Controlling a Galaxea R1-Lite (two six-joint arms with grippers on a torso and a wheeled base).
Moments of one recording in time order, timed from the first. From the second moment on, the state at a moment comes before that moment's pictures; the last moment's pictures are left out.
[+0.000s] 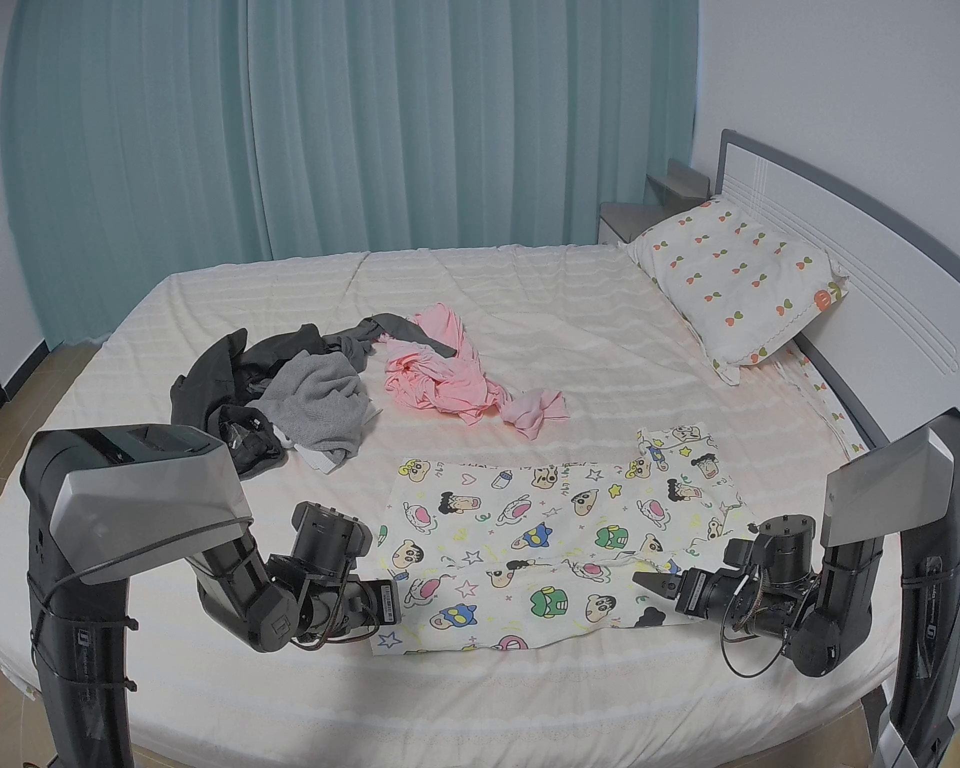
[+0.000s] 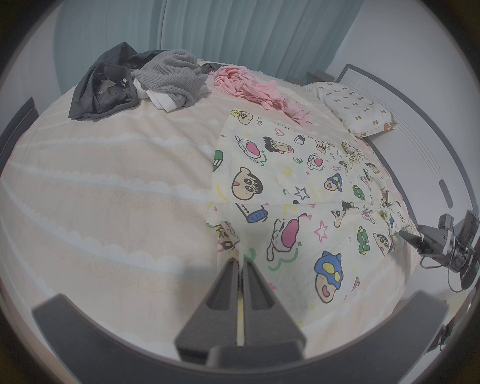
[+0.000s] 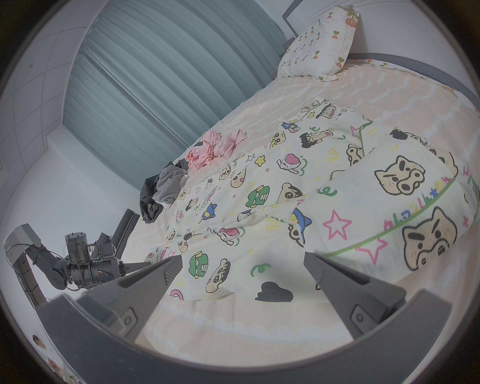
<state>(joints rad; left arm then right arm) -0.42 2.31 -0.74 -0.71 0.03 -0.45 0.28 2.37 -0.33 -1.50 0.23 0.57</state>
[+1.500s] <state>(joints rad) -0.44 2.04 -0.56 -0.71 0.01 -0.76 0.22 2.30 -0.34 -1.49 0.24 0.57</state>
